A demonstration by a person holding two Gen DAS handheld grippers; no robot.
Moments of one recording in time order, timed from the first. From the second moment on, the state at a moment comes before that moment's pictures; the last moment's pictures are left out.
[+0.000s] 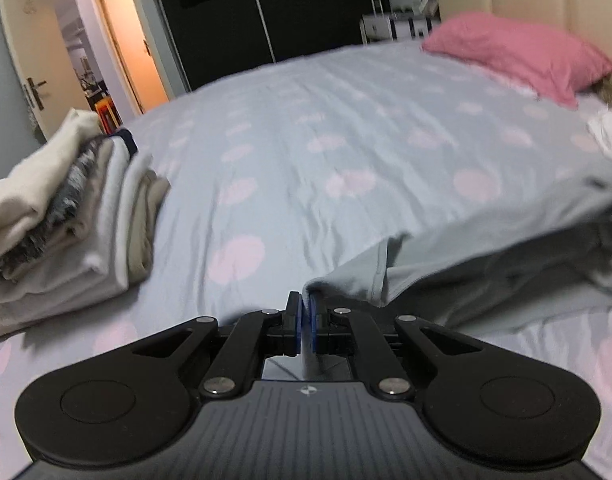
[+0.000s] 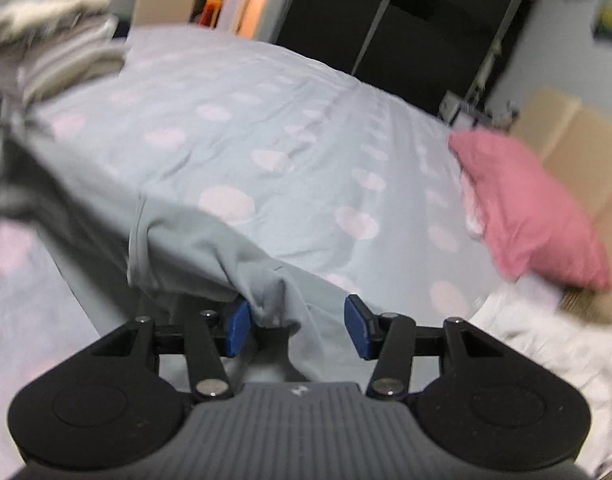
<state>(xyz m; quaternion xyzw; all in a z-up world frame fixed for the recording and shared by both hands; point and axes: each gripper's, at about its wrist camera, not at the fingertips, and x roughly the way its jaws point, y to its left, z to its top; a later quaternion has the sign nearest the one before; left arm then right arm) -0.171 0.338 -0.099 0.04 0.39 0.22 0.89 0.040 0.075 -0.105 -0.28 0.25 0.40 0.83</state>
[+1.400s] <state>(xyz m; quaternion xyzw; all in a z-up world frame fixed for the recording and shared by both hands) -0.176 0.330 -0.105 0.04 0.40 0.21 0.89 -0.109 0.089 -0.267 -0.76 -0.14 0.37 0.52</state>
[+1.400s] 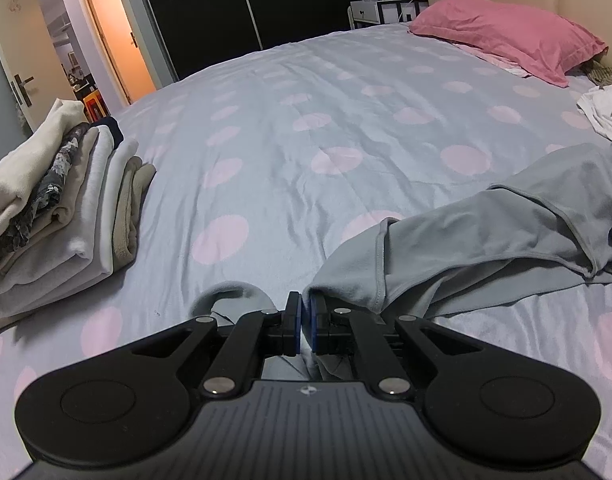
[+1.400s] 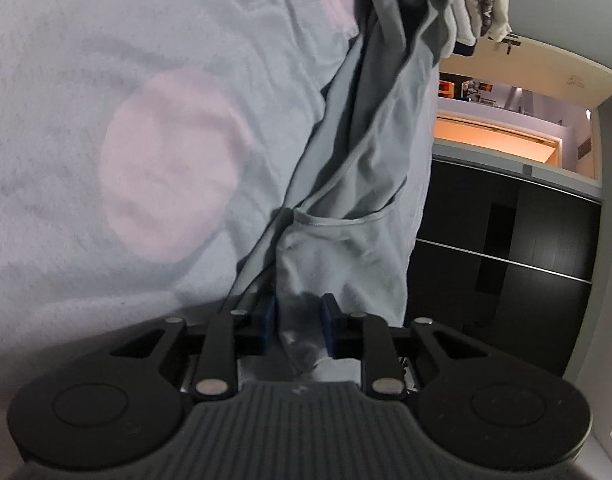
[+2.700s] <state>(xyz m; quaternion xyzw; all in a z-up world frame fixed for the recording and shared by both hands) -0.189 0.250 -0.116 0.24 0.34 0.14 0.90 -0.026 0.102 -0.121 -0.45 0.03 0.32 0.83</state>
